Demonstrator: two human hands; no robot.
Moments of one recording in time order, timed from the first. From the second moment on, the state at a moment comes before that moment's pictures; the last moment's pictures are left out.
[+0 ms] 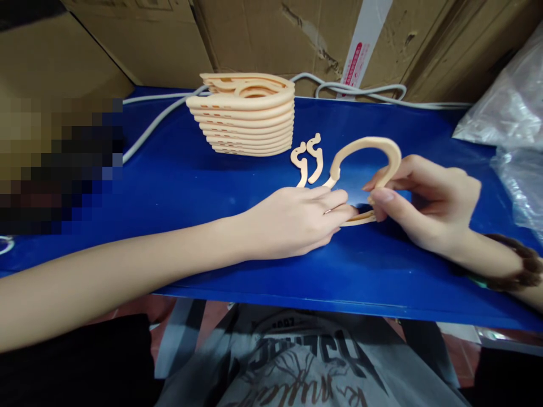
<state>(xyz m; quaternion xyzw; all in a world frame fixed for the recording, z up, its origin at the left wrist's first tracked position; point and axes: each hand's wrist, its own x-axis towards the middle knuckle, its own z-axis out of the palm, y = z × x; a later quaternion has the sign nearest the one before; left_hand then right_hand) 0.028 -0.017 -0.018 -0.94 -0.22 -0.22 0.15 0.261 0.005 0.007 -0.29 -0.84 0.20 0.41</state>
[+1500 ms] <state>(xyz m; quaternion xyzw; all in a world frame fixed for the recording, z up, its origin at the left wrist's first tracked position) 0.025 -0.019 -0.022 -0.93 -0.23 -0.24 0.13 0.258 0.021 0.005 -0.26 -0.82 0.46 0.22</state>
